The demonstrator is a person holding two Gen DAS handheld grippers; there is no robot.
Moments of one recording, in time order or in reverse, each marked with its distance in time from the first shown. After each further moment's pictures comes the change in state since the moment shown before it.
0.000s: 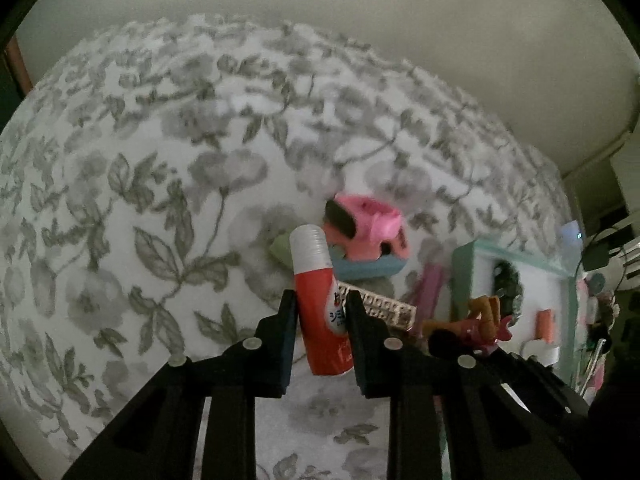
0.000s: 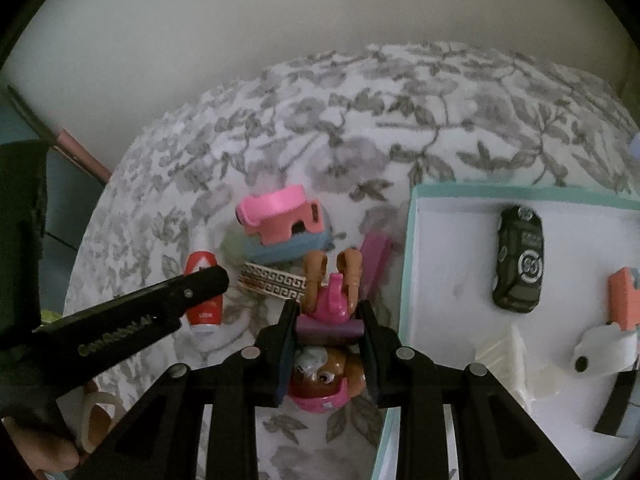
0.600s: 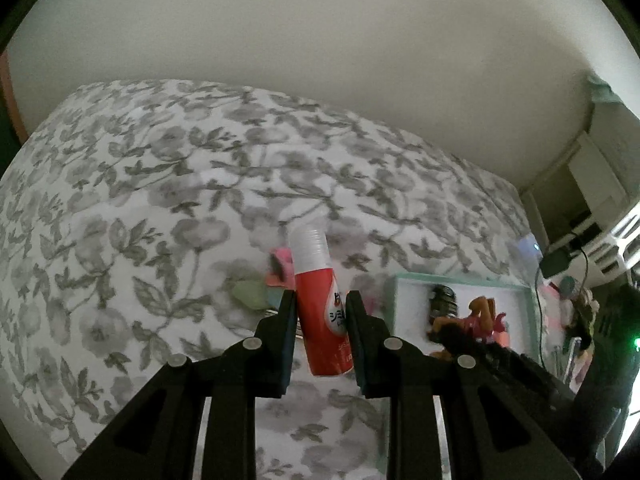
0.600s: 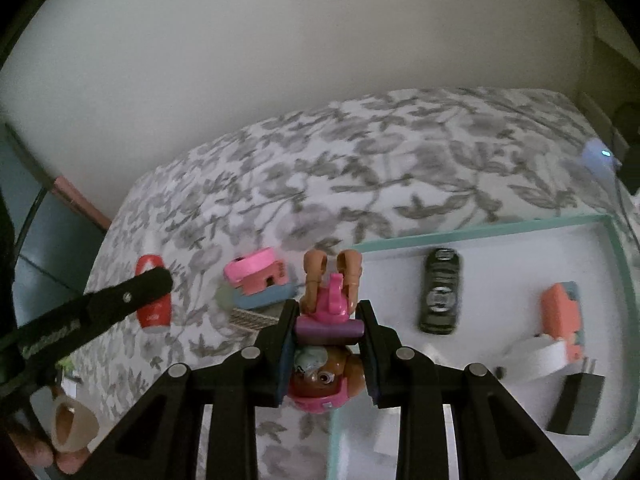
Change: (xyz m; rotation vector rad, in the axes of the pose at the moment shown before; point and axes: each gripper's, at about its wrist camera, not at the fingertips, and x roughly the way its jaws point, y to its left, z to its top) left arm -0.063 -0.036 0.001 0.092 -0.138 -0.059; right arm -0.062 -0.038 0.011 0.090 -0.136 -0.047
